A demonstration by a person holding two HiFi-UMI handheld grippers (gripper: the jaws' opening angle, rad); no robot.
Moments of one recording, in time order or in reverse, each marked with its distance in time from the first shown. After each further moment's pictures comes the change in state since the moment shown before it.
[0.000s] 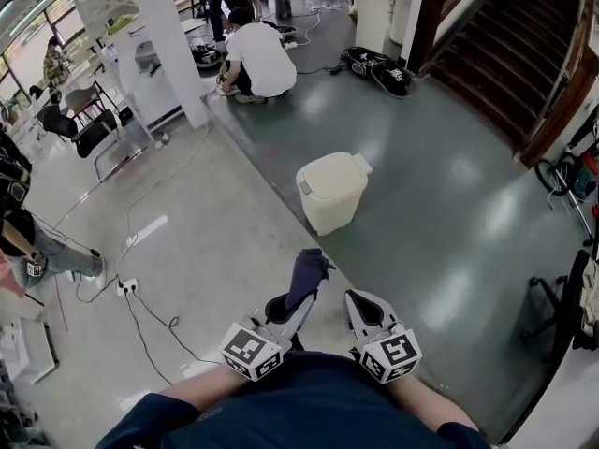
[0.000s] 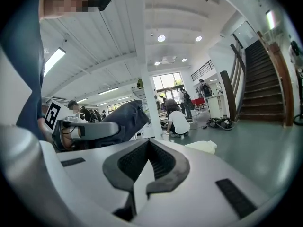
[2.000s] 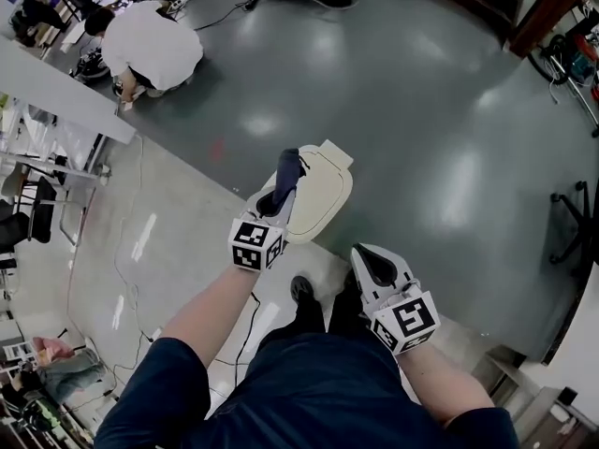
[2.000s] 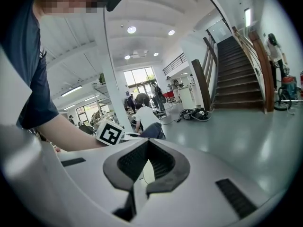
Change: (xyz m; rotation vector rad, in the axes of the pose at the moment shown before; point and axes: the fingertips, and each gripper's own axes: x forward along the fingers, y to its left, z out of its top) left arm 0.429 0.371 -0.090 0.137 0.434 -0.077; right arm 0.252 -0.293 0.034 0.177 0.067 -0.303
